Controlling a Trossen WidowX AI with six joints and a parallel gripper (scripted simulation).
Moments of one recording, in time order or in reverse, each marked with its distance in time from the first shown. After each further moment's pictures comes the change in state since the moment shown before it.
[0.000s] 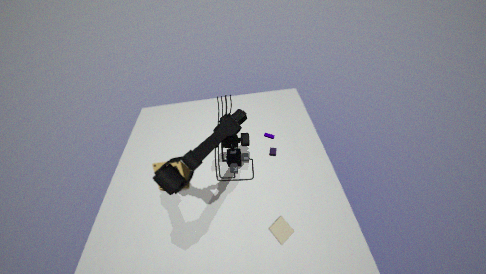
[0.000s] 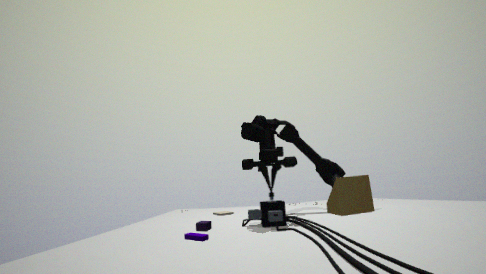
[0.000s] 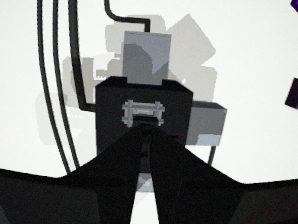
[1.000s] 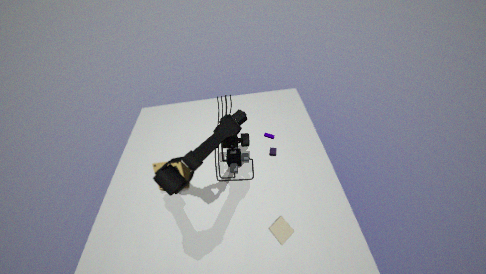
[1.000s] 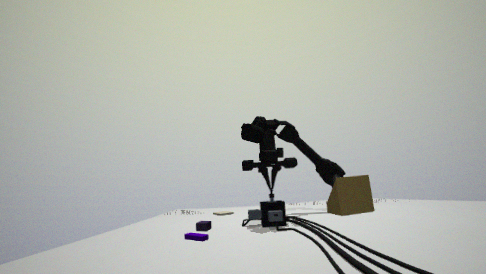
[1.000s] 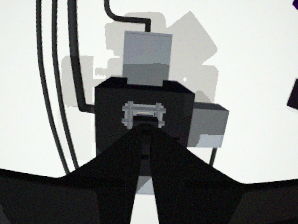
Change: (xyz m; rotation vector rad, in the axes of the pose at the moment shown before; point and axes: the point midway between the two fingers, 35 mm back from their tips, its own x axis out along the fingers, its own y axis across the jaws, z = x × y) arm 0.003 0.000 0.000 0.000 -0.002 0.001
